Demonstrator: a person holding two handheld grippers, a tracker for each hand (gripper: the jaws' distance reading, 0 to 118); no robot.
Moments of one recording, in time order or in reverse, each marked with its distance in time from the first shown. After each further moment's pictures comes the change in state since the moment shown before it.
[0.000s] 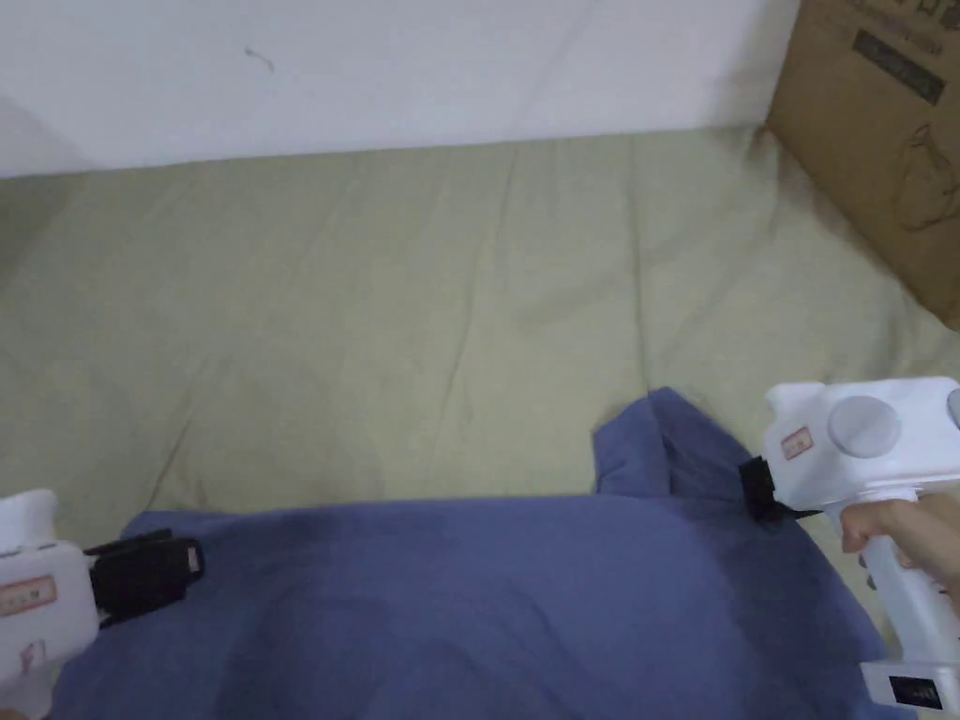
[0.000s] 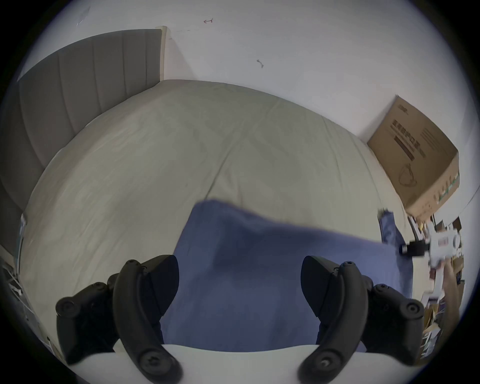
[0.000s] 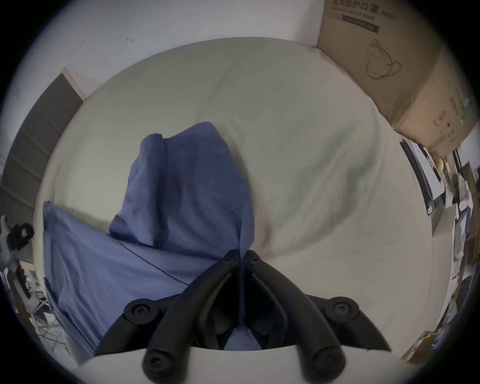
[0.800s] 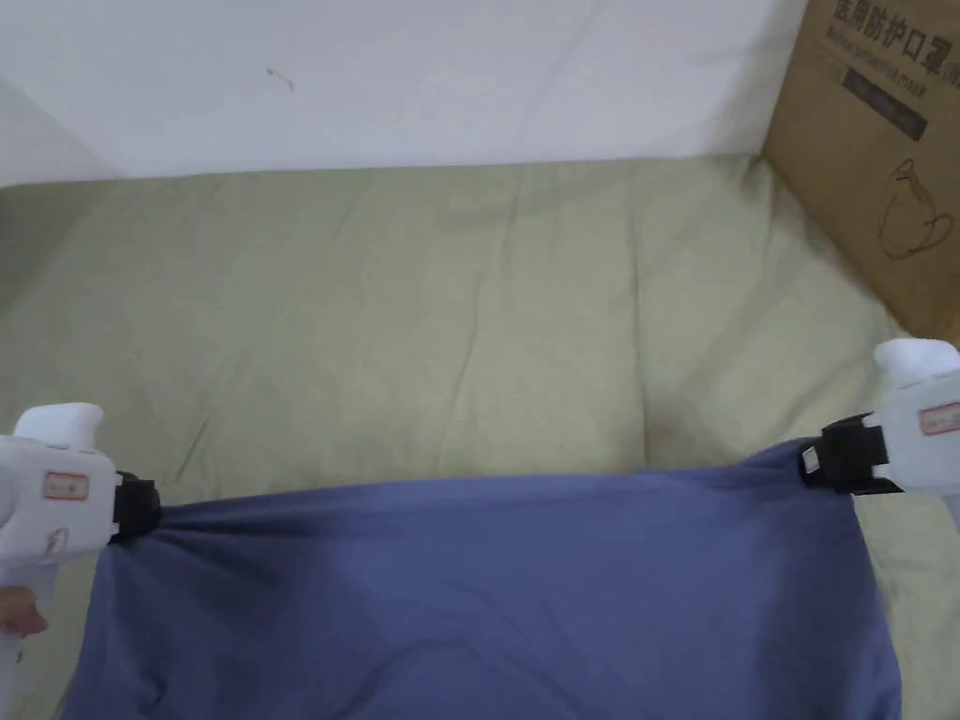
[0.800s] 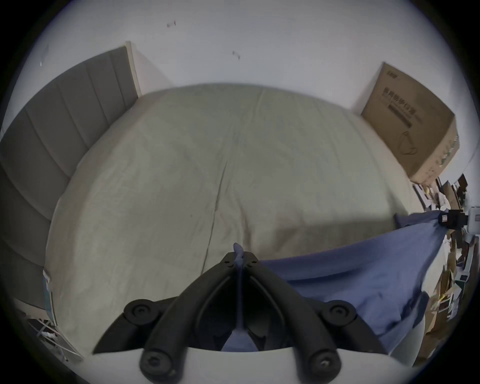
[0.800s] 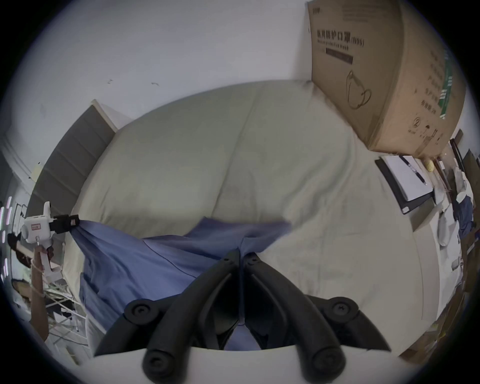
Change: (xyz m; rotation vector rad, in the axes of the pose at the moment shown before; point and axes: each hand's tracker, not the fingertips) left arm 0.004 0.033 0.039 -0.047 0.022 -0.215; right arm 0.017 -0.038 0.140 0.198 0.134 -0.014
